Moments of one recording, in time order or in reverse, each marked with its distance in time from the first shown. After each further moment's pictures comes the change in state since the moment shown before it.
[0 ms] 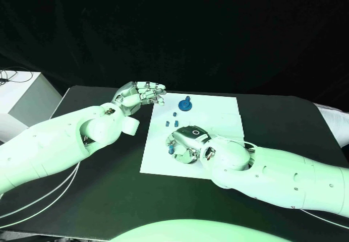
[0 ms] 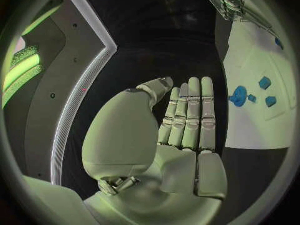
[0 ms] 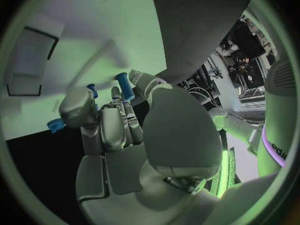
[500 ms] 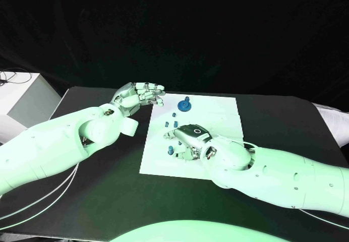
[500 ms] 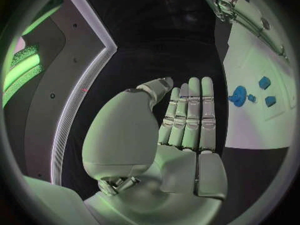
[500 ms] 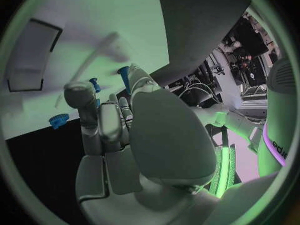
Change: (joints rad) left arm 0.000 -0.001 0.000 0.000 0.000 0.001 -0.002; left_hand 0.000 0.000 0.000 0.000 0.000 0.000 0.000 -0.004 -0.001 0.000 0.000 -0.006 0.000 0.000 0.000 -0.004 0.003 0.000 0.000 0.000 0.000 0.000; right arm 0.000 -0.007 0.000 -0.002 0.012 -0.056 -0.004; right_hand 0.207 0.003 -0.292 0.204 0.009 -0.163 -0.030 -0.048 -0.066 -0.192 0.035 0.027 0.001 -0.027 0.027 -0.027 -0.078 0.016 -0.018 0.014 -0.145 -0.088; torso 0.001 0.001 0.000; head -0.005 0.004
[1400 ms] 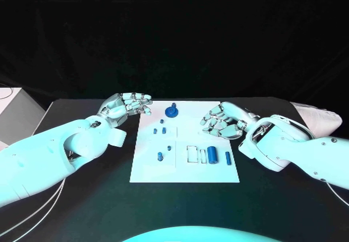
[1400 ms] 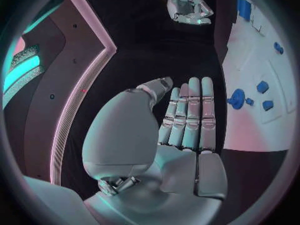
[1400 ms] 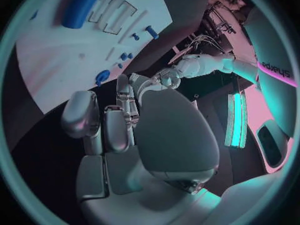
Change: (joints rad) left arm -0.022 -0.005 -0.001 -0.003 0.004 0.002 -0.002; left_hand 0.000 0.000 -0.010 0.010 0.000 0.000 0.000 0.000 -0.001 0.004 0.004 -0.004 0.001 0.004 0.004 -0.004 0.007 0.000 0.000 0.000 -0.007 -0.002; right arm 0.140 -0.399 0.008 0.141 0.510 -0.089 0.221; right_hand -0.145 0.005 0.234 -0.010 -0.001 0.298 -0.010 0.128 0.031 0.530 -0.097 0.225 0.103 0.026 -0.078 0.066 0.103 -0.017 0.050 -0.065 0.242 0.146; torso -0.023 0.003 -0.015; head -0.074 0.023
